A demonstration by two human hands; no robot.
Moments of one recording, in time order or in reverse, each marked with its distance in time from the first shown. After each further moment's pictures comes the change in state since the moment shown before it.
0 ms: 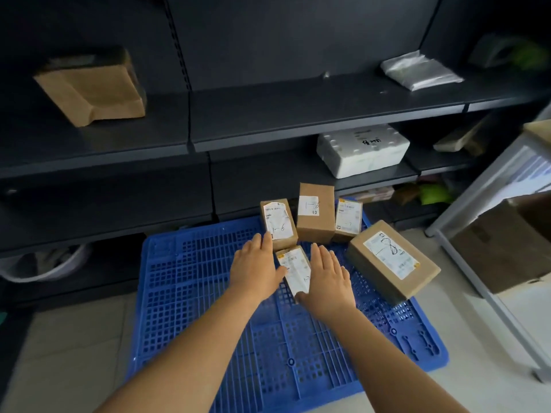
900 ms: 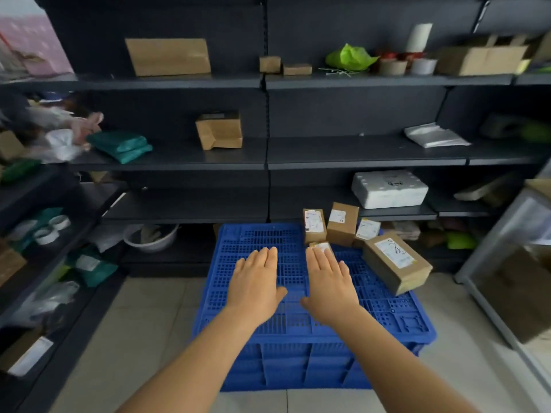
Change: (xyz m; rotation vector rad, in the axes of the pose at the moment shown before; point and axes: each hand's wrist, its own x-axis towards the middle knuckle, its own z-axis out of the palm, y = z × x) left_hand -0.349 0.022 -0.042 0.081 0.306 -0.062; right_hand -0.286 -0.024 -0.020 -0.224 0.132 -0.395
